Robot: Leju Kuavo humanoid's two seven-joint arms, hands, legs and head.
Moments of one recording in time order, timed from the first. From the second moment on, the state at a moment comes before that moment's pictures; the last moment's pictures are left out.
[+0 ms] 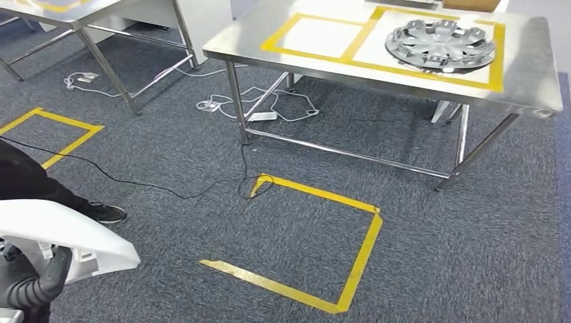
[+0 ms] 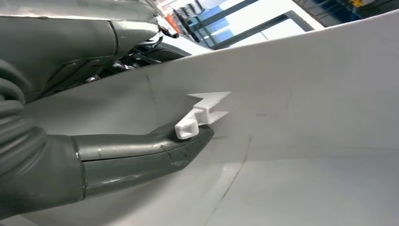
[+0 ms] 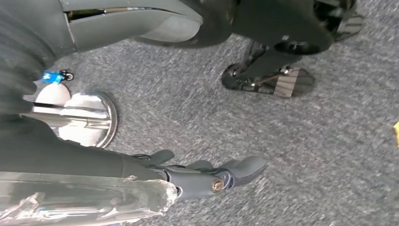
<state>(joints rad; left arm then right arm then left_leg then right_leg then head) 0.47 -0.01 0.12 -2.05 -0.17 -0.03 -0.63 -0.06 0.23 -0.97 -0.20 1.21 -0.18 -0.27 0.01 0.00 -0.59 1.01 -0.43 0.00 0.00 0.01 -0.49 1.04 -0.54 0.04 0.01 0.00</state>
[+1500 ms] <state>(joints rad) 0.46 -0.07 0.32 -2.07 -0.14 -0.15 -0.64 -0.06 0.23 -0.97 -0.20 1.22 -0.20 -0.23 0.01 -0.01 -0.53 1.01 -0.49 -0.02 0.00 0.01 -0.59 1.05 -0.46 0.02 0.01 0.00</state>
